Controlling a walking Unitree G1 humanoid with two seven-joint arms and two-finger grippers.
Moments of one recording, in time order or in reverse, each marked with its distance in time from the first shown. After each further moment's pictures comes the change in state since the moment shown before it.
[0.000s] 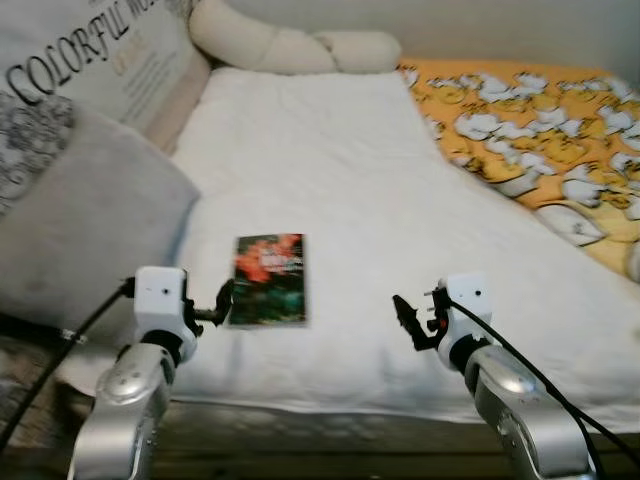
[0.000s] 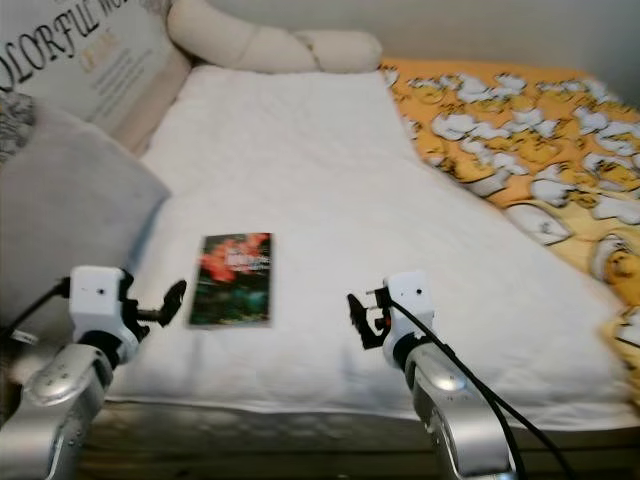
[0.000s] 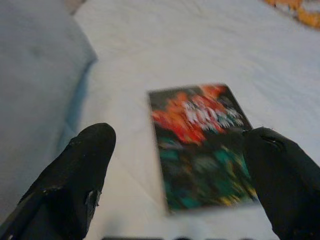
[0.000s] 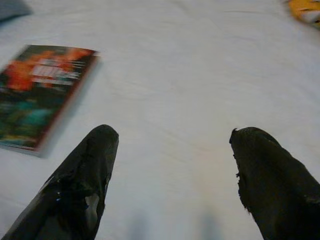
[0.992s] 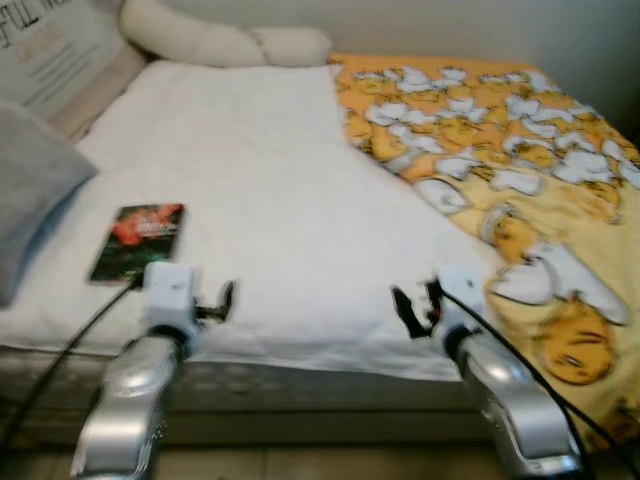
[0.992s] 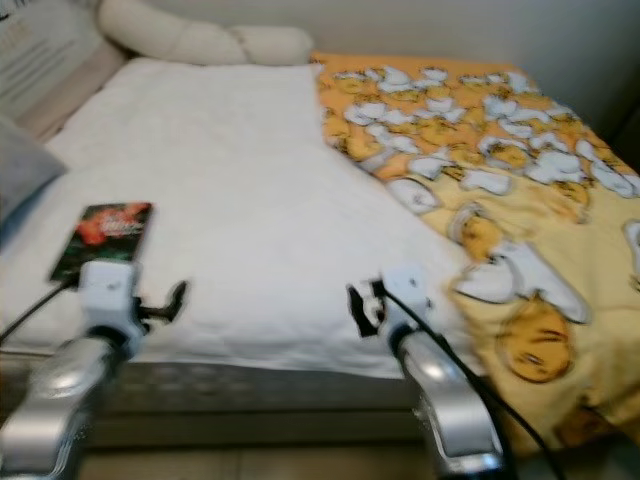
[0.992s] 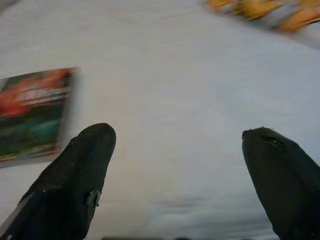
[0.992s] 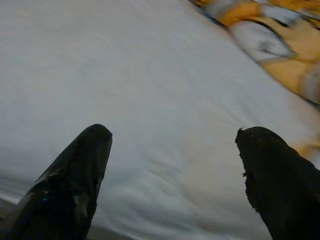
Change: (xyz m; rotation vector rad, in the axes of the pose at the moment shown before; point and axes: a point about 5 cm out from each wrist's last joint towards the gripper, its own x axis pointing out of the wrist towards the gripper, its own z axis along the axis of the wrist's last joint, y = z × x) left arm 0.005 -0.011 0.005 0.050 0.016 -0.017; right arm 0.011 -0.002 -0.005 -0.007 0.015 -0.043
